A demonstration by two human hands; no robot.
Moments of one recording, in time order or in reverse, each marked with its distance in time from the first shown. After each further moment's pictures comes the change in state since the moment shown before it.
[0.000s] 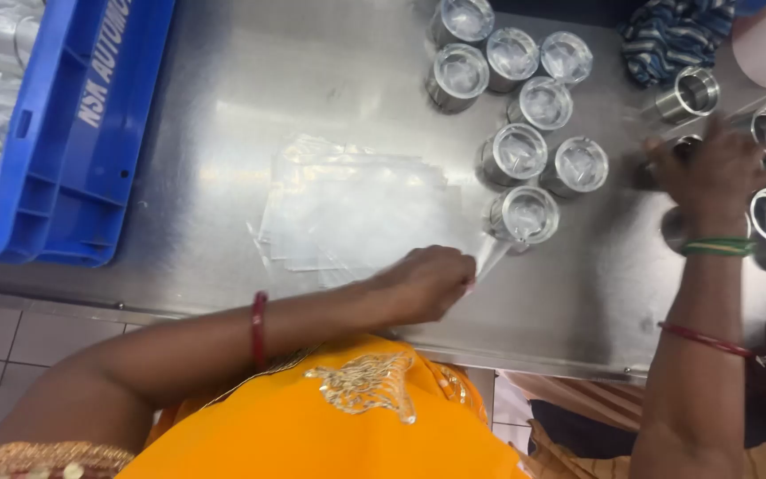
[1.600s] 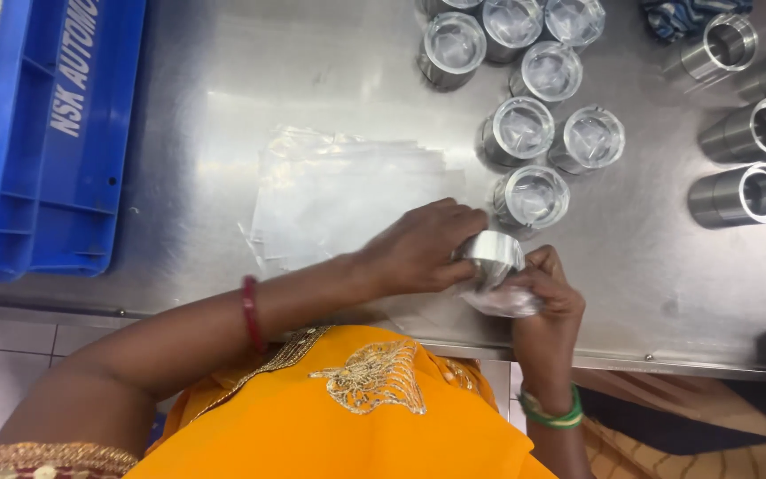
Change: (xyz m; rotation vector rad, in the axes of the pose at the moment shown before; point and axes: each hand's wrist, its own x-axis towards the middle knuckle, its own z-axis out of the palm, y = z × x) left_hand 0.020 0.001 -0.038 0.098 0.043 0.196; right_hand -0.187 -0.228 -0.102 1.433 -0.120 0.354
